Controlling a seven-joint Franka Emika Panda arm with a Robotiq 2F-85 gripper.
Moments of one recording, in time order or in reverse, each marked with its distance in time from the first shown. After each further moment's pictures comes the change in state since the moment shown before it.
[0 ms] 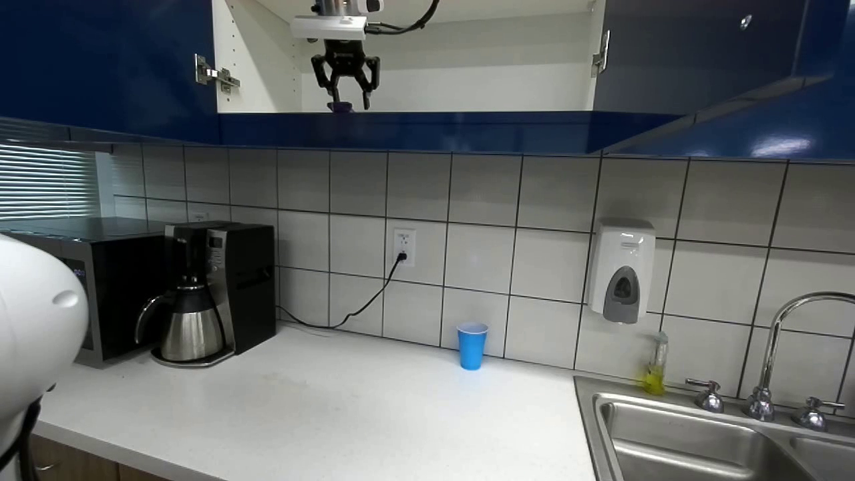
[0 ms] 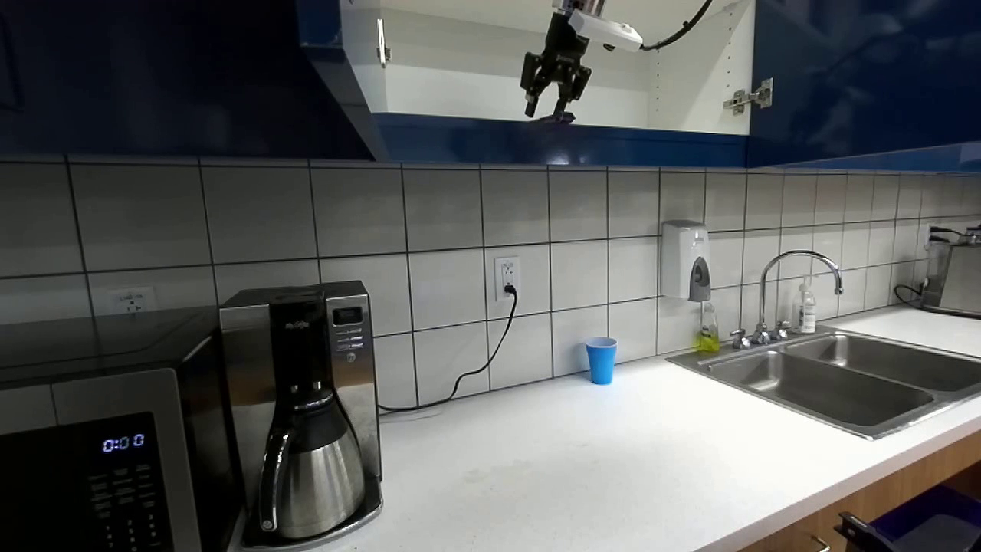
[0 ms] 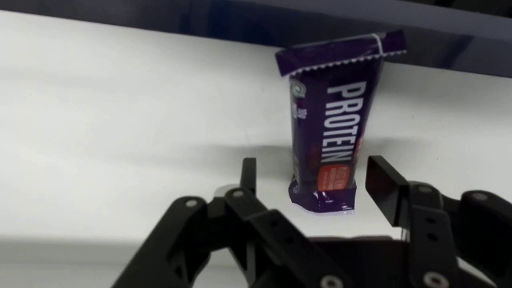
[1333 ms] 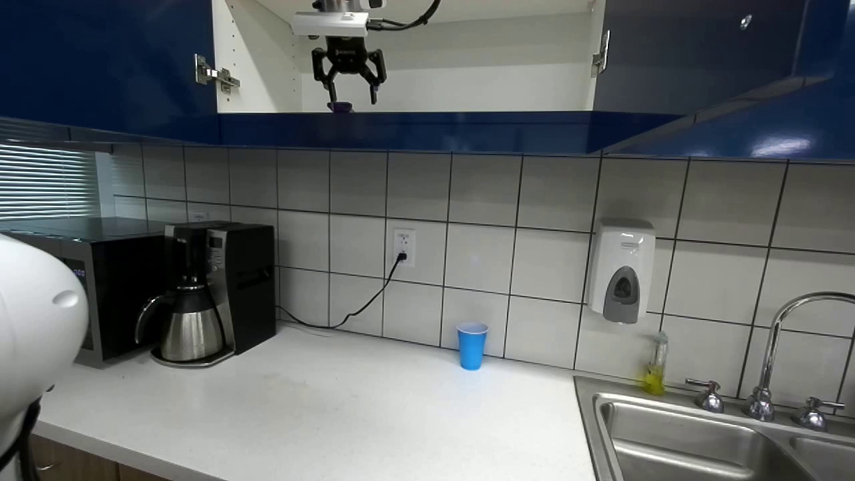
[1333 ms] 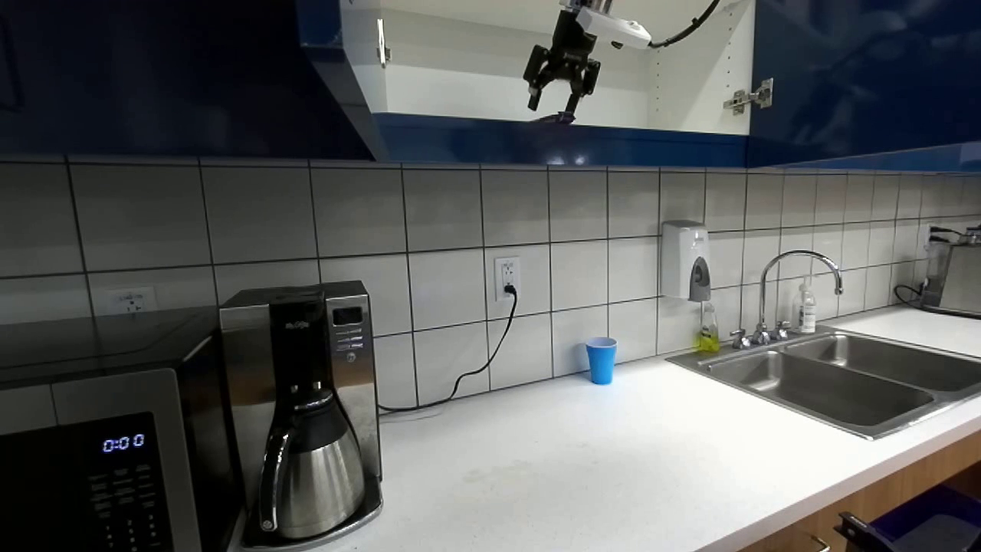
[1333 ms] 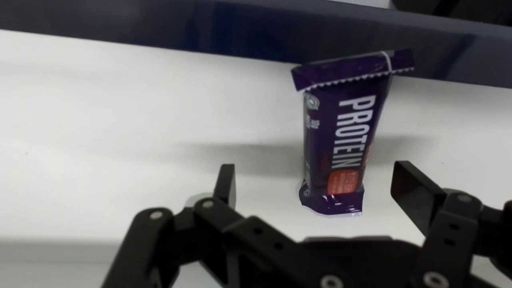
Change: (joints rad) arm 0.000 -0.037 -0.013 -0.040 0.000 0.008 -0.003
